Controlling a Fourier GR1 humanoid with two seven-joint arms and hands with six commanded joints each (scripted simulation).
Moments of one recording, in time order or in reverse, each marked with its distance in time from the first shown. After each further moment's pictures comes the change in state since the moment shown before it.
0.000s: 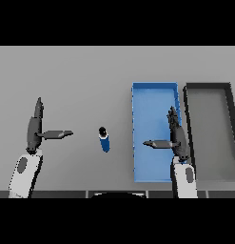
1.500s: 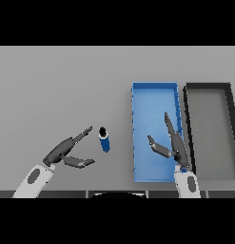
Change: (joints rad) left arm 0.071 0.109 -0.319 -0.171 -0.100 -0.476 -0.100; right arm 0.112 -0.106 0.133 -0.160 0.176 0.050 -0.049
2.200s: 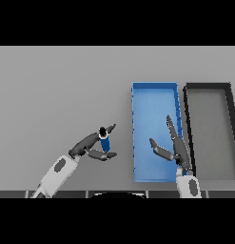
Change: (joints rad) left arm -0.179 -0.271 -0.070 0.279 -0.048 -0.009 0.008; right arm 0.049 -0.006 -0.002 -0.033 -0.002 0.003 -0.002
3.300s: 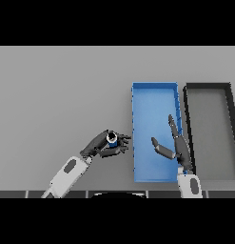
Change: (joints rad) left arm -0.015 -0.123 -0.025 -0.086 0.034 0.090 -0.113; right arm -0.017 -0.011 -0.019 0.035 0.004 -0.008 -0.009
